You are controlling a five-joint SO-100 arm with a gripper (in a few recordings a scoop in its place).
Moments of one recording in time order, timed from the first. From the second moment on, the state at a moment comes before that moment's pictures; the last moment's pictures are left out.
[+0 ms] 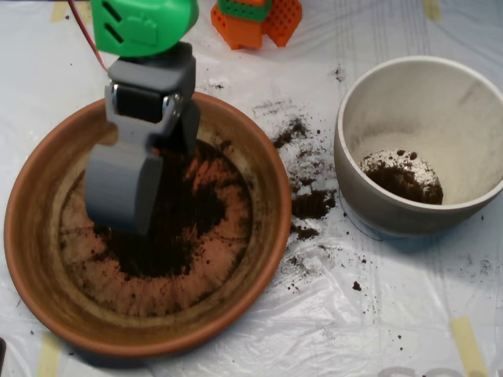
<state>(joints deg) 23.8 95.4 90.7 71.2 -6.3</state>
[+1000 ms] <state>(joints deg) 27.2 62.8 79.5 76.6 -13.5</state>
